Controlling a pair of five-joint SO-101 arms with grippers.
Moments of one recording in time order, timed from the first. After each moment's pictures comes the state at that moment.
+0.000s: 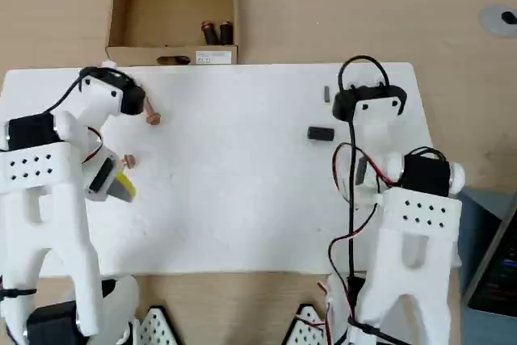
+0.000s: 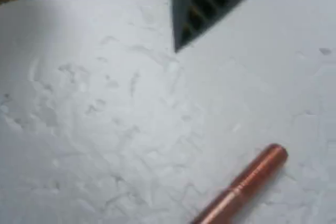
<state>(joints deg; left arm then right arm) -15.9 -26.6 23.5 91.6 -50.7 7.6 -42.6 38.1 88.3 9.5</state>
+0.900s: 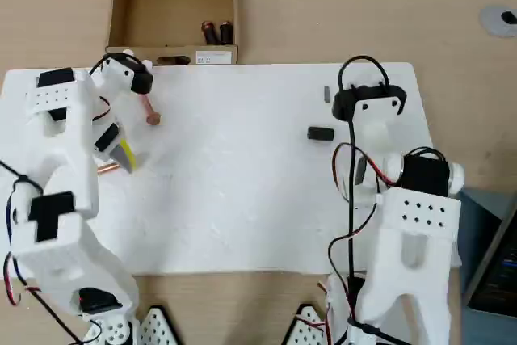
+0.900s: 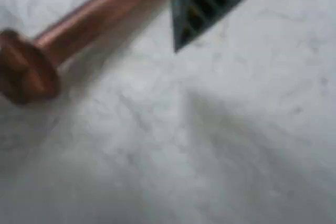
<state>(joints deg) -16.6 17.6 2.5 77.4 -57.5 7.0 -42.6 38.2 88.1 9.5</state>
